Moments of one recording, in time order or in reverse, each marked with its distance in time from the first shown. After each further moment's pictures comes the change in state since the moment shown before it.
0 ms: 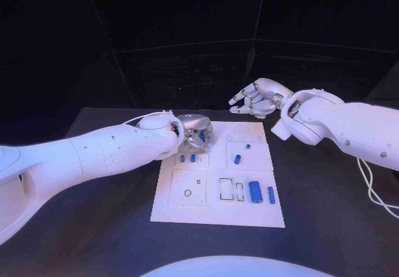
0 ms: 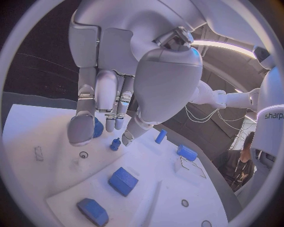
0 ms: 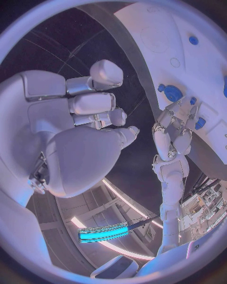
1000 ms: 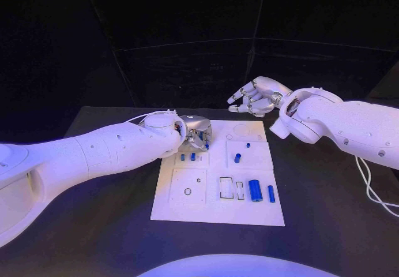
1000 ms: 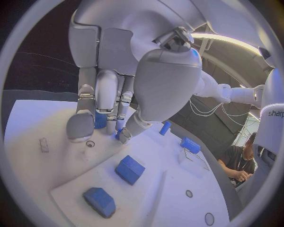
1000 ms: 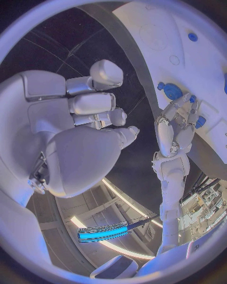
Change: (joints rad) left arm -0.005 0.031 0.002 -0.036 -0.041 0.071 -0.038; left_hand -0.010 0.017 0.066 -0.023 0.000 0.052 -0.008 -0.012 -0.016 0.057 -0.007 -0.031 0.000 0.005 -0.005 0.004 -0.013 0.000 0.006 -0.005 0.025 0.036; right arm 0.000 0.007 0.000 -0.001 -0.001 0.000 0.001; right_hand 0.000 0.000 0.000 0.000 0.000 0.000 0.000 0.000 -0.001 0.000 0.000 0.000 0.000 0.000 0.000 0.000 0.000 0.000 0.000 0.000 0.000 0.000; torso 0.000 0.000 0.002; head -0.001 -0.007
